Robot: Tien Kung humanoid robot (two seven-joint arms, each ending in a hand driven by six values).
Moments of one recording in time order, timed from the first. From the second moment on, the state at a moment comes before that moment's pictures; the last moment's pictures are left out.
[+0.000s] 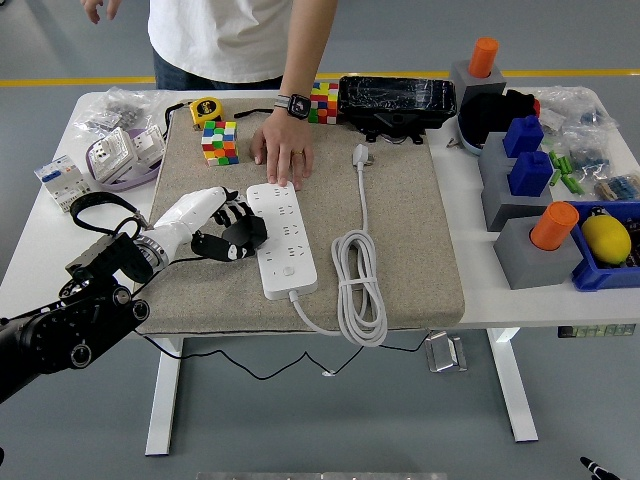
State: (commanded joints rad) left arm -0.63 0.28 -0.61 -0.86 1.59 0.26 -0.14; right arm 0.07 -0.25 0.84 0.34 -0.61 -0.09 0.02
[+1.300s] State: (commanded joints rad) left arm -0.60 0.30 -0.66 -0.90 1.56 0.27 -0.17; right arm 0.07 -0.26 0.82 0.34 -0.61 -0.09 0.02
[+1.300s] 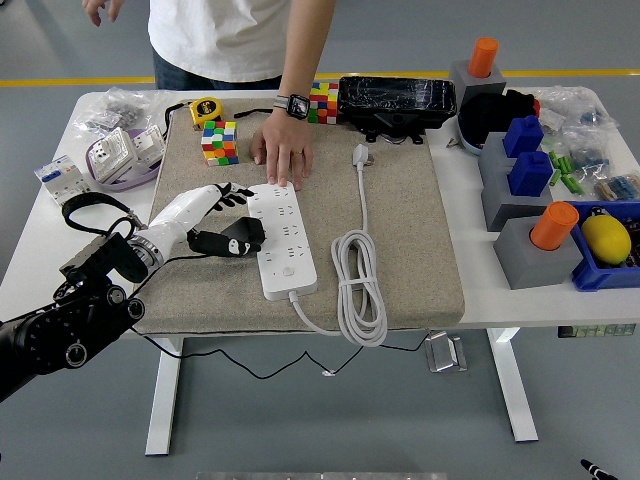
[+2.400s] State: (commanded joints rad) left arm -0.26 0.35 -0.92 -1.34 1.59 0.42 -0.08; right arm 0.05 -0.25 0.88 0.35 -0.63 -0.09 0.02
